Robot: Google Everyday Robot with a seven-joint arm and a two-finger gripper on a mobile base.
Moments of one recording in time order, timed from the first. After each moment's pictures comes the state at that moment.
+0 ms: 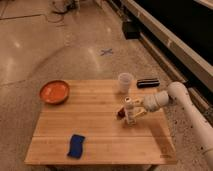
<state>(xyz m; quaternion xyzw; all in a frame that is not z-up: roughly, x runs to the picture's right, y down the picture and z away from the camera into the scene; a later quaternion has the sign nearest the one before) 0.154 0.118 0.809 -0.29 -0.47 0.16 0.82</state>
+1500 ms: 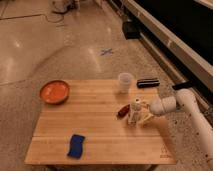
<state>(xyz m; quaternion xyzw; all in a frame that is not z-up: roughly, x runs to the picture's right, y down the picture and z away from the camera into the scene) 0.187 0.134 0.816 -0.27 -0.47 0.17 0.82</state>
